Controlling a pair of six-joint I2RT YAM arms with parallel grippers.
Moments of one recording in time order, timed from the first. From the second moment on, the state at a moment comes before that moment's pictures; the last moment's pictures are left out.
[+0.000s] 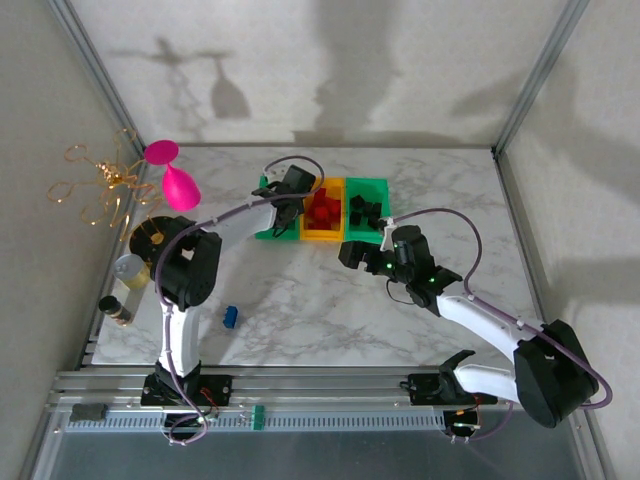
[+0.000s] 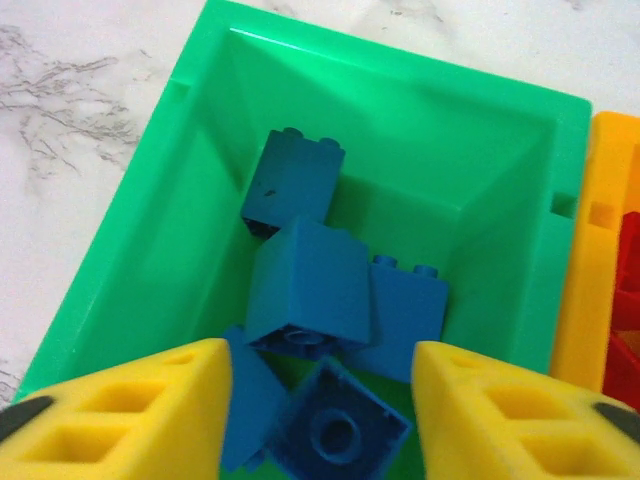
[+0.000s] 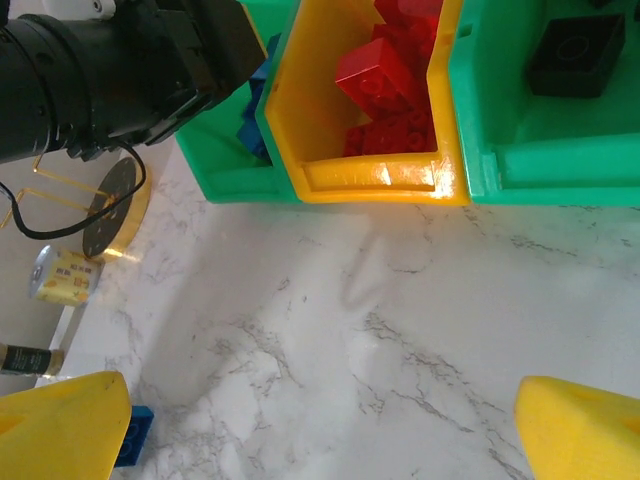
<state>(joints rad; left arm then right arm) -0.52 2.04 1.53 -0.45 -0.51 -0.67 0.58 1.18 0.59 0.06 -0.23 0.67</state>
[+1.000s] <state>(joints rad) -0.57 1.10 0.68 -0.56 -0.38 -0.83 0.78 1.30 0.55 0.11 -0.27 0.60</state>
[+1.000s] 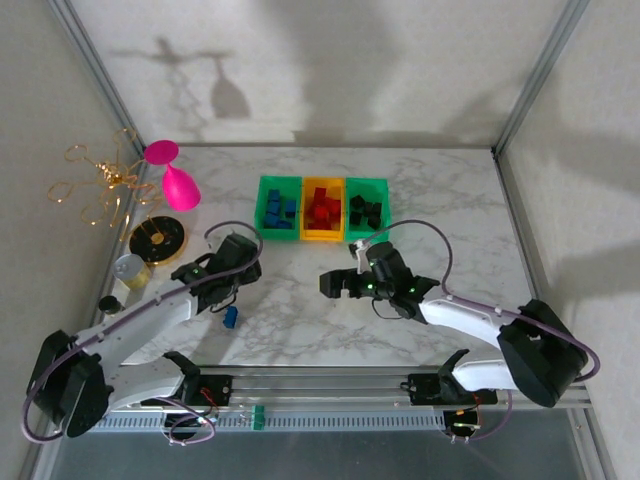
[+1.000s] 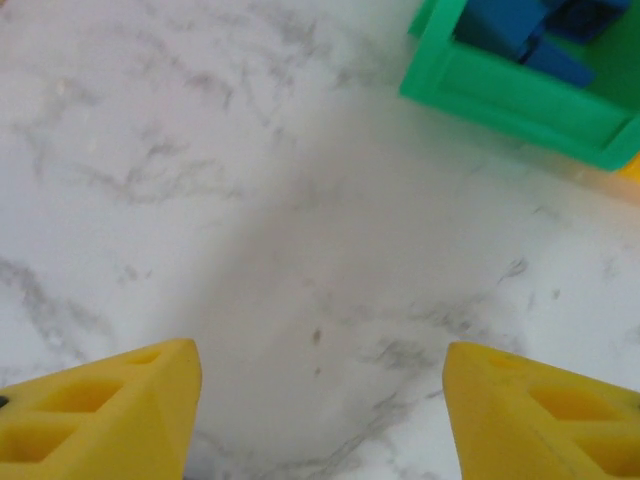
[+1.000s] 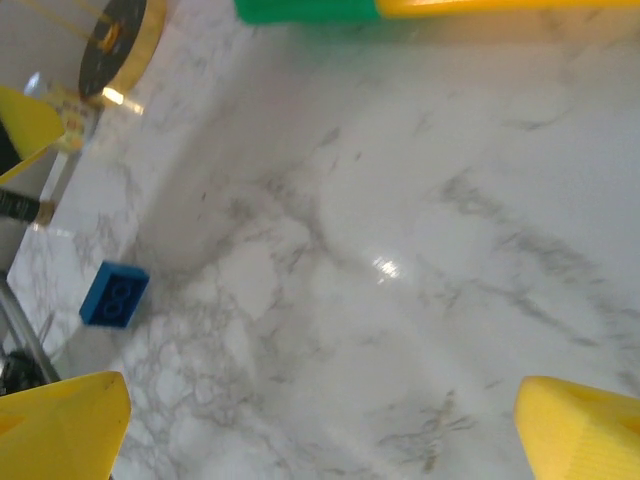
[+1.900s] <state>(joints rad) -0.73 1.09 0.45 -0.64 -0.36 -1.10 0.86 1.38 0.48 0.23 -0.23 0.69</state>
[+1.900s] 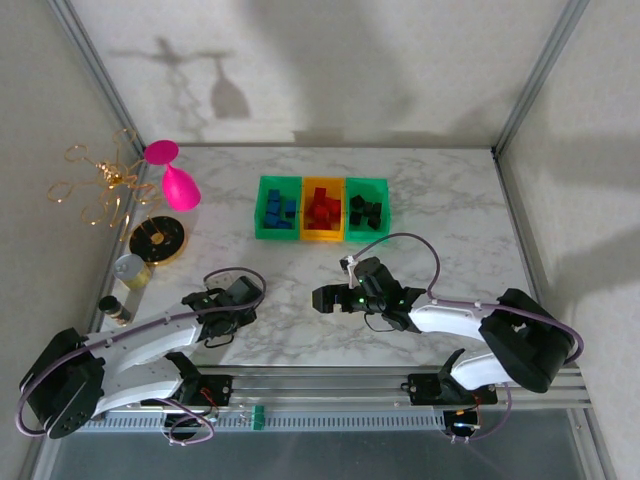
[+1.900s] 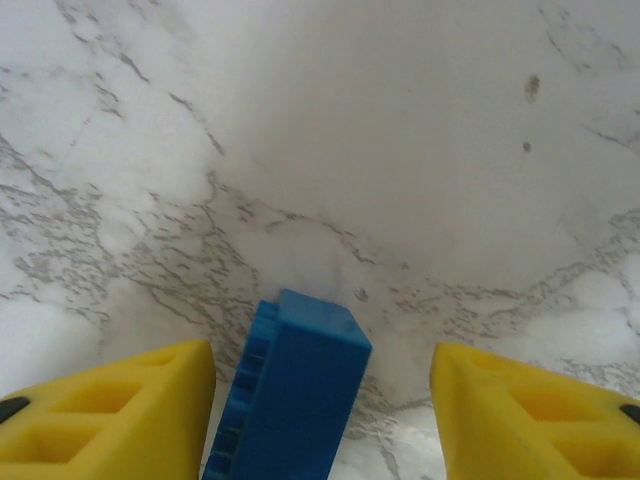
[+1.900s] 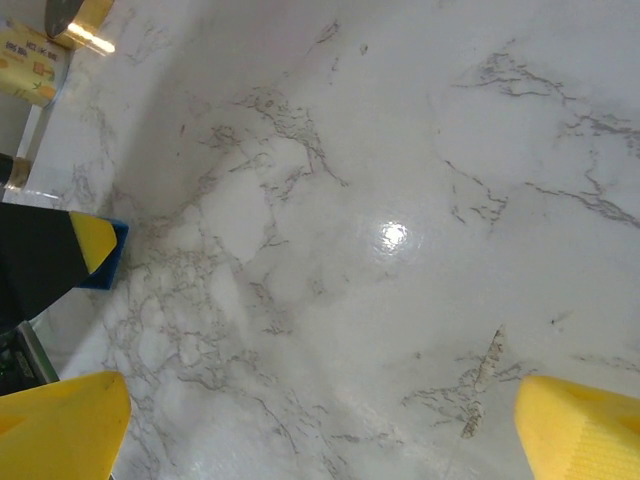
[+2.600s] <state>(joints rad) -0.76 1.11 0.51 -0.67 -0.40 -1.11 0.86 1.40 0.53 0.22 -0.23 0.69</state>
